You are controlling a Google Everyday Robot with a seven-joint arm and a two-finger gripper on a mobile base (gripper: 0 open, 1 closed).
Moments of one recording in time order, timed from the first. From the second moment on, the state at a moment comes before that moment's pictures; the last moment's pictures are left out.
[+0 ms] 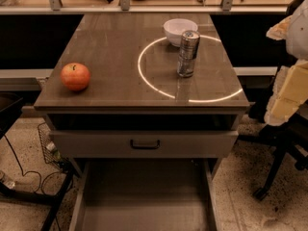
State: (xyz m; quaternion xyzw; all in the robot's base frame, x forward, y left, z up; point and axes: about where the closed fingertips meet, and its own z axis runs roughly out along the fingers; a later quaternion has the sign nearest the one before) arm 0.438 -0.214 0.987 -0.60 0.78 -0.05 0.18
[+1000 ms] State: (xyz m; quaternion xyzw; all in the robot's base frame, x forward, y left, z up) arm 0.503 -0.164 1.006 -0.55 0.77 -0.02 0.34
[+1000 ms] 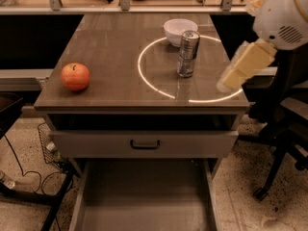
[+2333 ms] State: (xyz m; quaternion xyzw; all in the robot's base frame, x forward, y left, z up) arm 0.595 -0.013 1.053 -0.46 0.57 0.22 0.64
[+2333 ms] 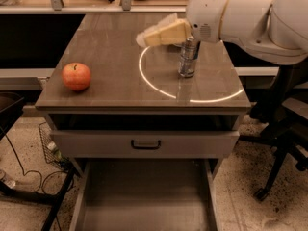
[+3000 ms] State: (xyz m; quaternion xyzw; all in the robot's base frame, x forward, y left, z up) arm 0.592 0.001 1.054 -0.46 0.56 0.24 0.65
